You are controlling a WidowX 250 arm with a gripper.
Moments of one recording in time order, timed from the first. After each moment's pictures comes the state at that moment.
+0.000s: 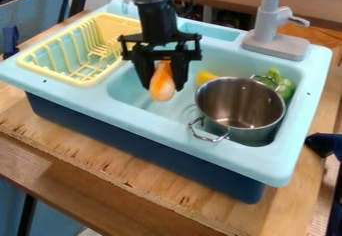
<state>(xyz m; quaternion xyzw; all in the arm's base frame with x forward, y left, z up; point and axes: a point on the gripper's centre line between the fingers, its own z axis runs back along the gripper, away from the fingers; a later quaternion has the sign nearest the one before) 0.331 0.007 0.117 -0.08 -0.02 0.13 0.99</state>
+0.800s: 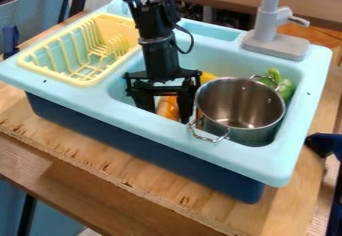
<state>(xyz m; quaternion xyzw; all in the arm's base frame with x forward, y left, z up) 0.324 -0.001 0.075 -0.10 0.03 0.13 0.99</state>
